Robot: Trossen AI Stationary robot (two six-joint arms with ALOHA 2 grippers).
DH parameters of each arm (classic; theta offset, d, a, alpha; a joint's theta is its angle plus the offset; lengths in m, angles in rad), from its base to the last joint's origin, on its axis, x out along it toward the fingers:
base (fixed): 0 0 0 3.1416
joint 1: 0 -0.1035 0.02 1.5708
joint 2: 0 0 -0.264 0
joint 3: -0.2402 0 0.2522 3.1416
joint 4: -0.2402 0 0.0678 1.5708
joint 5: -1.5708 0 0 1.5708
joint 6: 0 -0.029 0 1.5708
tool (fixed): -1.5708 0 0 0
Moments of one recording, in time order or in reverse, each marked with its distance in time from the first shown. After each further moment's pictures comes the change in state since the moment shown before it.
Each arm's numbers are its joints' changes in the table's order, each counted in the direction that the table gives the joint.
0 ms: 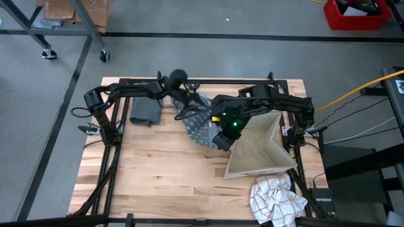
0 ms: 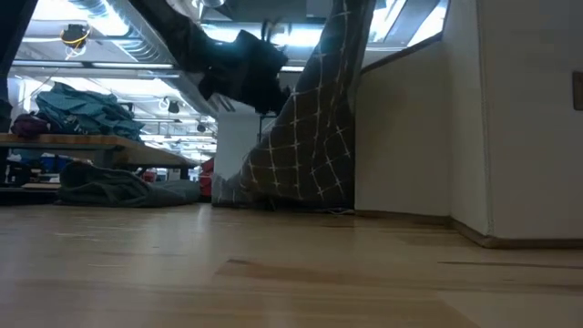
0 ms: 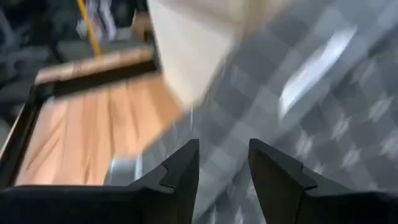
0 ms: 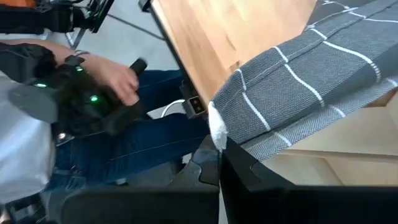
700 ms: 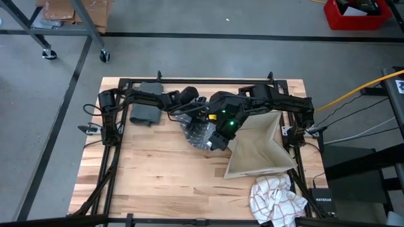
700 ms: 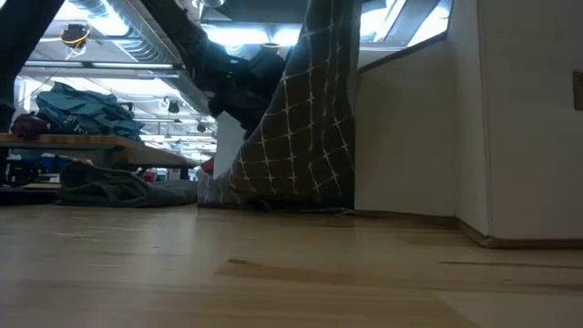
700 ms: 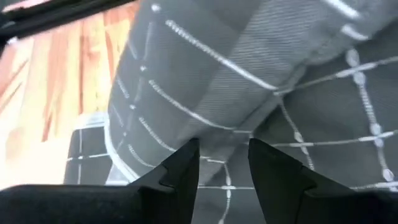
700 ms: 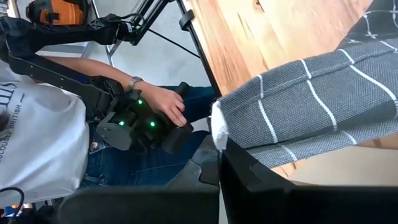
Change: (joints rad) left arm 0.153 0.157 0.001 0.042 -0.285 -0.019; right arm 0.002 0.000 0.000 0.160 -0.039 -0.006
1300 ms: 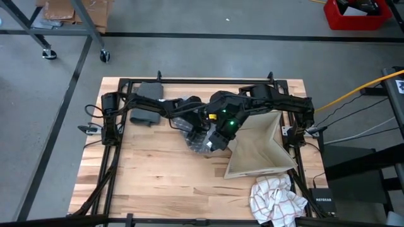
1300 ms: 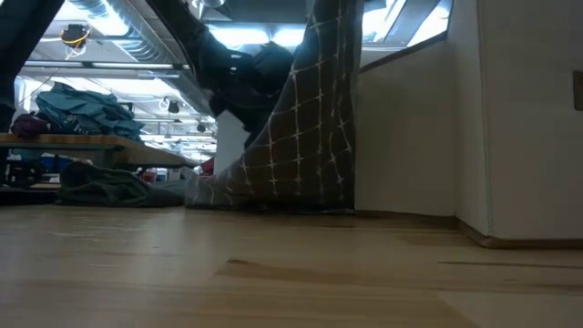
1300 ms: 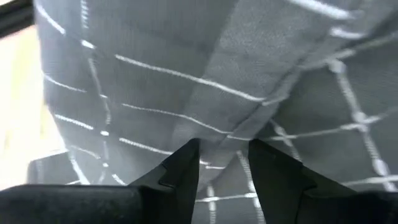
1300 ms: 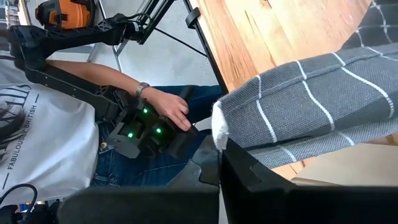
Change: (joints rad) left arm 0.102 0.024 0.000 -0.001 -0.115 -0.023; right arm 0.000 -0.002 0.000 0.013 -0.026 -0.025
